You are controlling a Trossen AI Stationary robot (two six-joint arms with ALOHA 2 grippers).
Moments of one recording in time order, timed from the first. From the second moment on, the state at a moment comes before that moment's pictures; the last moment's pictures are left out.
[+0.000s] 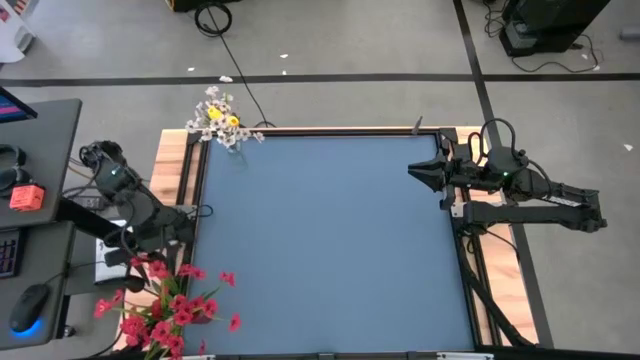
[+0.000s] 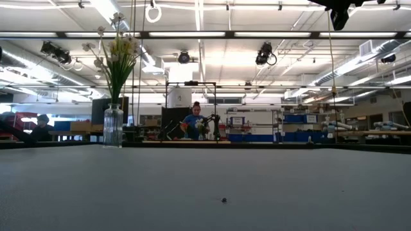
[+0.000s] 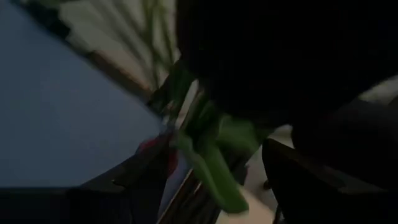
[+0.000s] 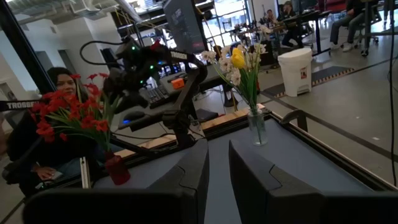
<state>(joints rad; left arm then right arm) -0.76 0.43 0.79 -0.87 0.49 -0.25 -0.19 0.47 0.66 -0.21 -0.02 0.29</state>
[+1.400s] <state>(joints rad) -0.71 0.76 1.43 -1.15 -0.32 -0.01 -0.19 0.47 0.66 -0.21 -0.02 0.29</state>
